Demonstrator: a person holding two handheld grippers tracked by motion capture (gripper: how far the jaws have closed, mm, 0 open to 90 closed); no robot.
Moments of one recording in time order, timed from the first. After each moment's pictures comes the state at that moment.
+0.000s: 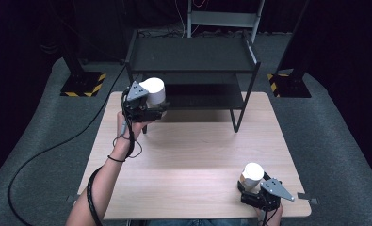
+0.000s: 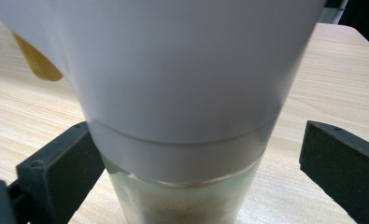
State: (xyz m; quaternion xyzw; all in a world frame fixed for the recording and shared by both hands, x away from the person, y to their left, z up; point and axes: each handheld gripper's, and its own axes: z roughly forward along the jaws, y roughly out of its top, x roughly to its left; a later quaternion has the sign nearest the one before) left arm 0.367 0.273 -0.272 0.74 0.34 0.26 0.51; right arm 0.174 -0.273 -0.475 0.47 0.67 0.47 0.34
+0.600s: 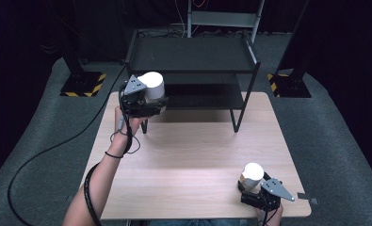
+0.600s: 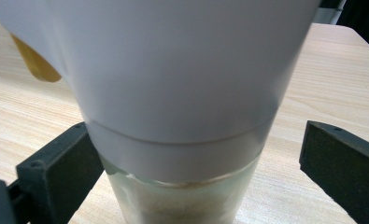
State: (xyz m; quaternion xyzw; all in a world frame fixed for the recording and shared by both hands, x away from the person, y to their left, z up) left arm 0.369 0.278 -0.254 0.74 0.34 0.26 0.52; right arm 0.174 -0.272 -0.476 0.47 0.67 0.47 0.34
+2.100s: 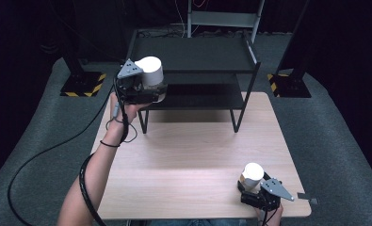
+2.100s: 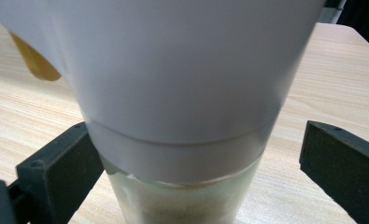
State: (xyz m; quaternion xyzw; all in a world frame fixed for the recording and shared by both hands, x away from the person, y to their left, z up) left arm 0.375 0.283 -0.213 0.74 0.32 0.26 0.53; right arm 0.174 -0.272 -0.475 0.47 0.67 0.46 0.34
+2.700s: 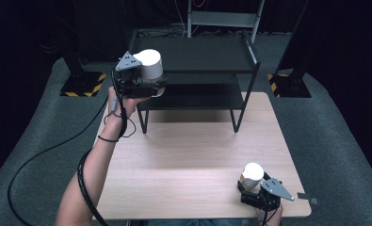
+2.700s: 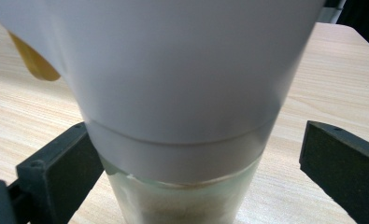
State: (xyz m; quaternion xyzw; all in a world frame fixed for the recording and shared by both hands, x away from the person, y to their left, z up) left arm 0.378 0.284 -0.197 0.74 0.32 0.27 0.53; right arm 0.174 -0.271 -0.475 0.47 0.67 0.46 0.34
